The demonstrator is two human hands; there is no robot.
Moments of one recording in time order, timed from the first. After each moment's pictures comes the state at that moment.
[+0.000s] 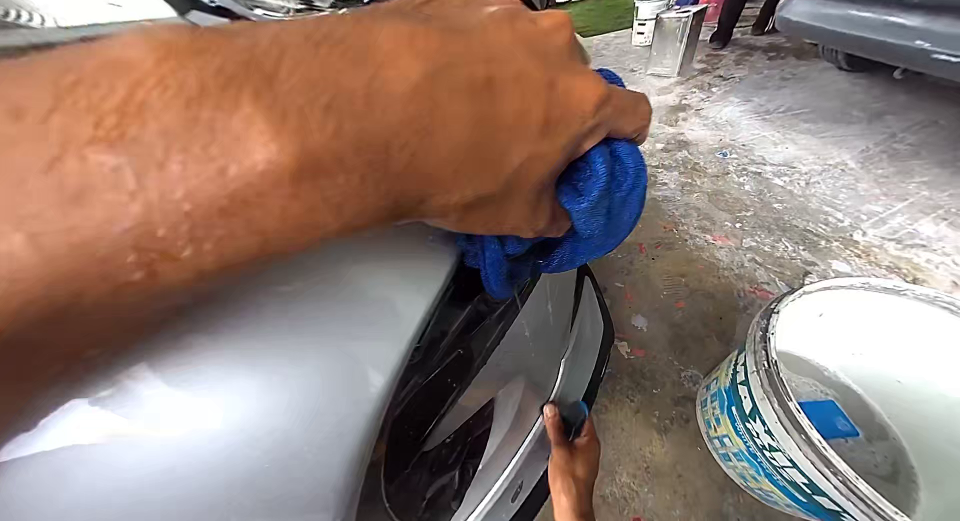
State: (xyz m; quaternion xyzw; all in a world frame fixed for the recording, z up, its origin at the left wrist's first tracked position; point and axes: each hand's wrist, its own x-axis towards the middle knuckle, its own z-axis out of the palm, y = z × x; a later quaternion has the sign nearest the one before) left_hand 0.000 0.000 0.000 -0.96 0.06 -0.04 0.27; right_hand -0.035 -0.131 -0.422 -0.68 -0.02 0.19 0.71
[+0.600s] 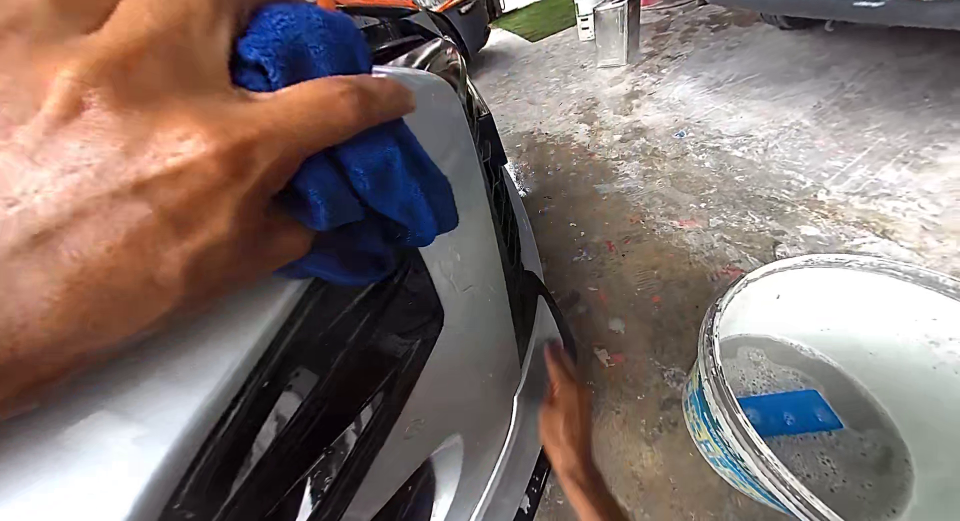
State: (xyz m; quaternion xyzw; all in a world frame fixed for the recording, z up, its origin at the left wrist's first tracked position) left_hand 0.000 0.050 -0.015 -0.94 0.01 -0.21 0.28; right_hand 0.064 -0.113 -0.413 -0.81 -0.28 0.06 0.52
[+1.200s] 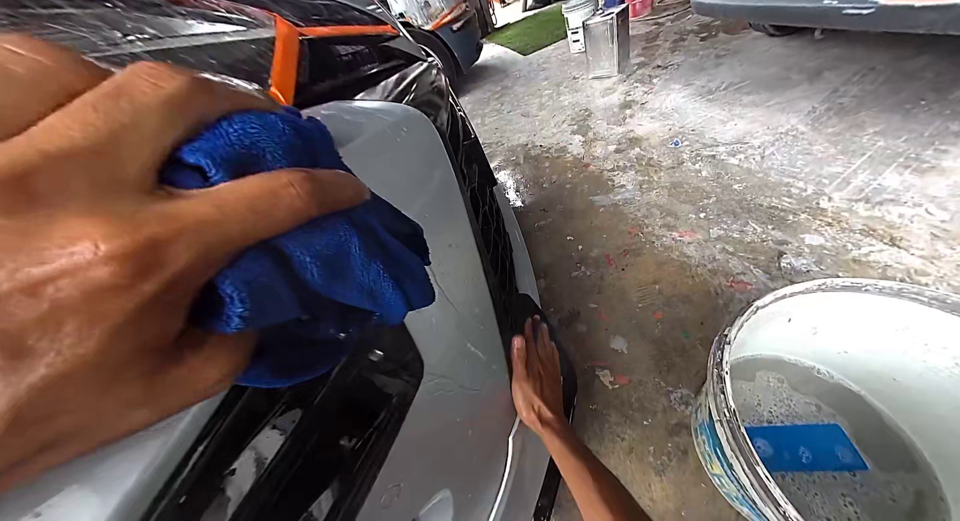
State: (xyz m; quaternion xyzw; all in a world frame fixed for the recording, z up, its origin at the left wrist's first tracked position) left_hand -0.002 0.049 -0.018 -0.95 -0.01 -0.17 0.26; right_hand 0.112 -0.036 -0.411 -0.78 -0.30 0.13 0.53
